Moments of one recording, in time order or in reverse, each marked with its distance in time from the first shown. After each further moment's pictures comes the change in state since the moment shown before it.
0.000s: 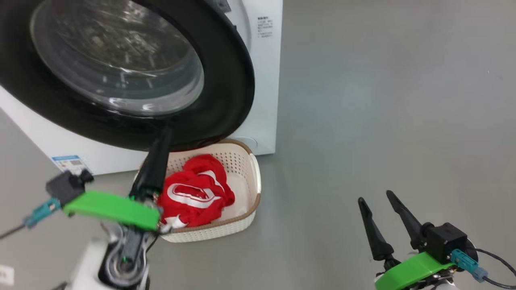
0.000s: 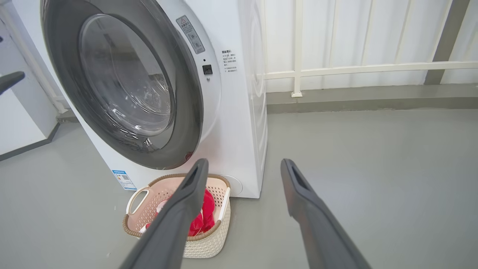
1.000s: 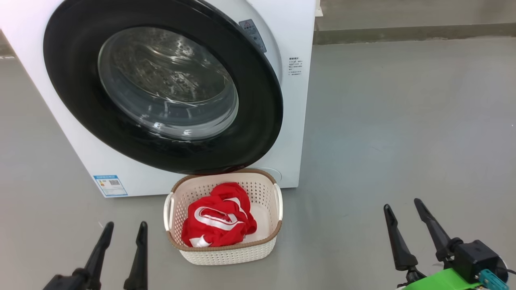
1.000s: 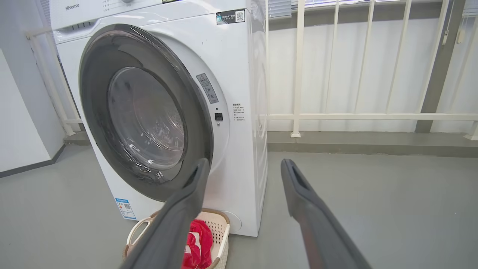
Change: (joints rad) left arm 0.455 0.106 0.069 -0.255 0.862 0.169 -0.197; right arm 0.117 0.007 -0.101 -0.126 -0.049 0.000 0.000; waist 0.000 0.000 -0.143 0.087
